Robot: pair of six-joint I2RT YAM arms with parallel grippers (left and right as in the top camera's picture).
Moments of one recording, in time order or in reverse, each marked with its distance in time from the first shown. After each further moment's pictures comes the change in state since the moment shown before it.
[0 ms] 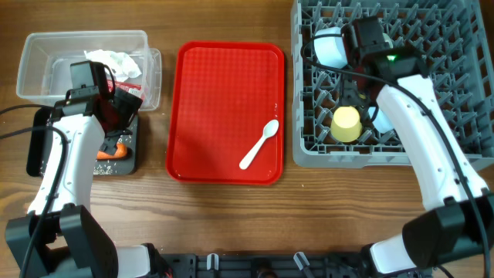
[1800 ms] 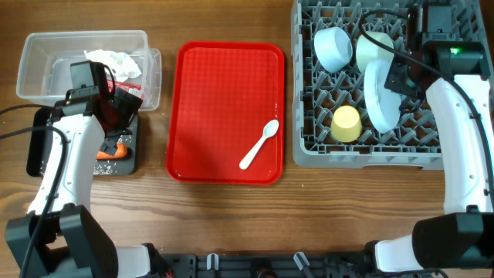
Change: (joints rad) left arm 0.000 0.000 0.000 0.000 0.000 0.000; right arm -0.245 -0.043 0.075 0.034 -0.116 -0.039
